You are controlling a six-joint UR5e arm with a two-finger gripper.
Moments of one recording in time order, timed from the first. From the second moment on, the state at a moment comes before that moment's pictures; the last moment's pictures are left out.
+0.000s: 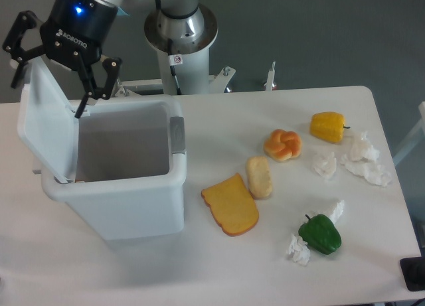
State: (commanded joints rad) arm 2.27 -1.54 -1.57 -1.01 0.98 0.18
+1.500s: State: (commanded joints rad) arm 2.45 -1.53 -1.64 -1.02 1.07 0.31
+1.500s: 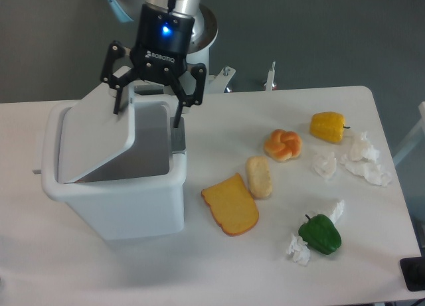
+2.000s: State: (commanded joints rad) arm 2.47 -1.53 -1.66 -1.02 1.11 0.31
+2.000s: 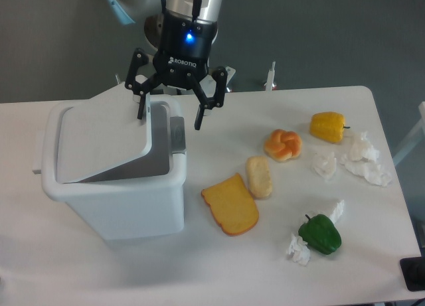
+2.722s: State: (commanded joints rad) arm 2.47 -1.54 -1.68 -1.02 1.13 0.31
